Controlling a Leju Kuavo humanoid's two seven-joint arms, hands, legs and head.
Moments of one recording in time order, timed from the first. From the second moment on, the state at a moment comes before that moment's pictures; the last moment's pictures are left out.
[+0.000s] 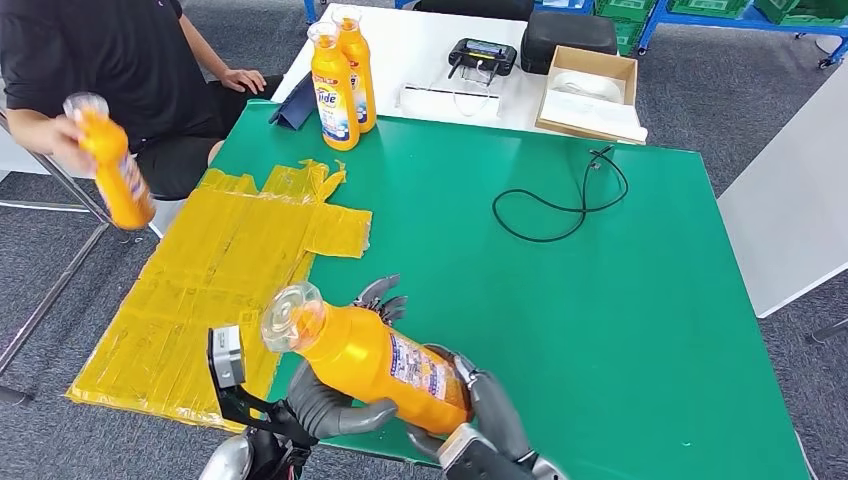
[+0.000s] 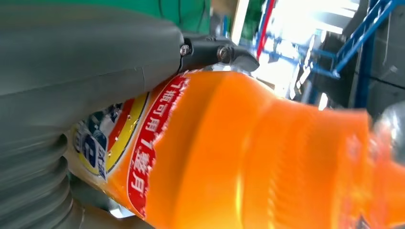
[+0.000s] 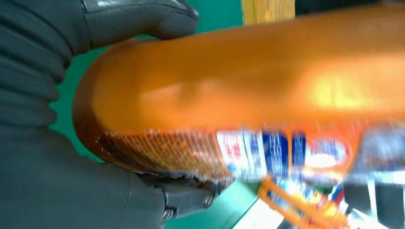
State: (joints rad) left arm 0.14 -0.15 -0.37 -1.75 0.47 -0.43 -0.19; right arm 0.21 0.05 0.55 -1.76 0.41 0.01 -0.11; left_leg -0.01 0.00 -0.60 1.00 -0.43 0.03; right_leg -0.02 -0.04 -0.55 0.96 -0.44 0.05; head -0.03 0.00
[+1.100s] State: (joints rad) left arm 0.15 -0.07 -0.43 -1.73 0.47 -0.44 -0.23; right arm 0.14 -0.03 0.70 -1.64 0.43 -0.02 -0.10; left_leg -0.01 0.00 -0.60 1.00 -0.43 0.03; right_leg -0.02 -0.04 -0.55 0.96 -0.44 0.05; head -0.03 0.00
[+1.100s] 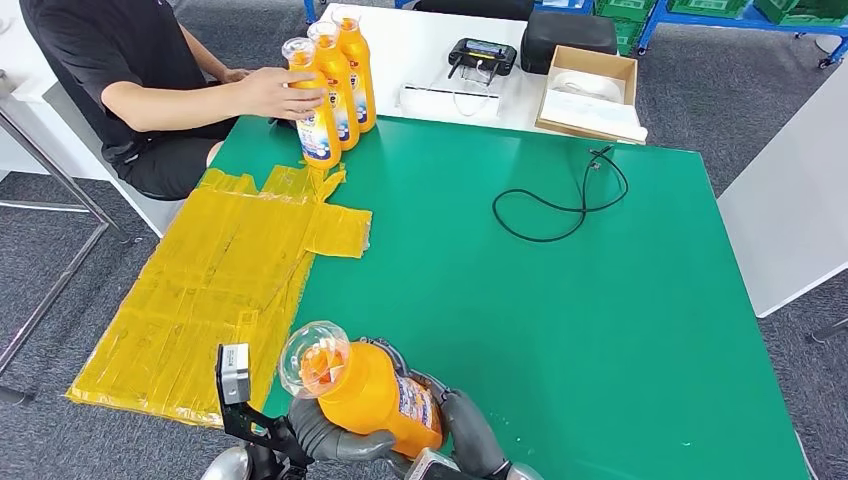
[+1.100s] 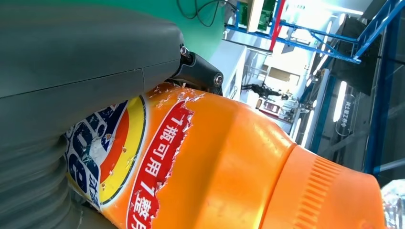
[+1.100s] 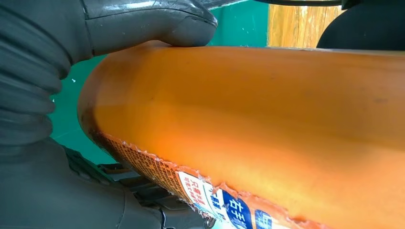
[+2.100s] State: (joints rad) left arm 0.10 -0.14 -0.24 -1.81 -0.35 -0.15 -0.41; right arm 0.22 0.03 0.59 -1.97 0.51 -0.09 -0.23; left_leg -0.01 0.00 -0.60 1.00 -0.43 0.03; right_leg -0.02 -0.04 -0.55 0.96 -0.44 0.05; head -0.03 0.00
